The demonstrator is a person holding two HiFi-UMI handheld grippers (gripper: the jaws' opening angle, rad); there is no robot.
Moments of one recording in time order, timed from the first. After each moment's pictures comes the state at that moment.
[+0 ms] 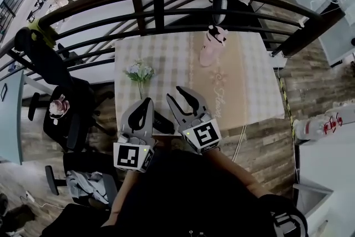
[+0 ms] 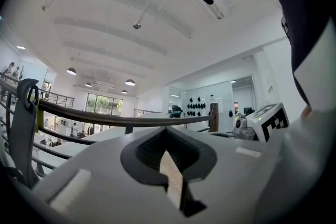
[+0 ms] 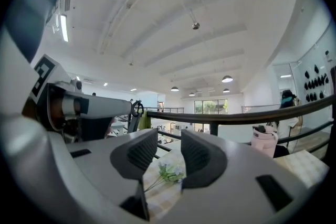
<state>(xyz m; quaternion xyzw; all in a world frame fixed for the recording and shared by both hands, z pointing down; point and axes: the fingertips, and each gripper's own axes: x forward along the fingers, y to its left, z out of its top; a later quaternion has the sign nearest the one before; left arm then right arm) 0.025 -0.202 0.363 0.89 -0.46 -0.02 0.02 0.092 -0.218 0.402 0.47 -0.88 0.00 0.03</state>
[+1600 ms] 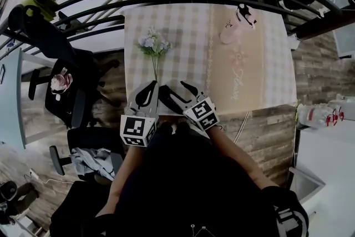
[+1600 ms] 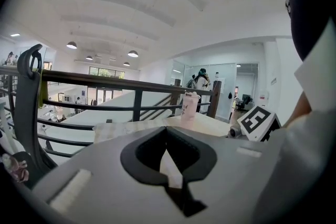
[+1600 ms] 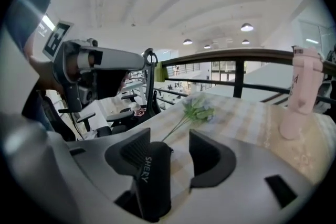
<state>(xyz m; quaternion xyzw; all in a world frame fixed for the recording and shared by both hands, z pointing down) -0.028 -0.242 0.494 0.89 -0.44 0.10 0.13 0.028 -0.218 0.589 0.35 -0.89 0.16 0.24</state>
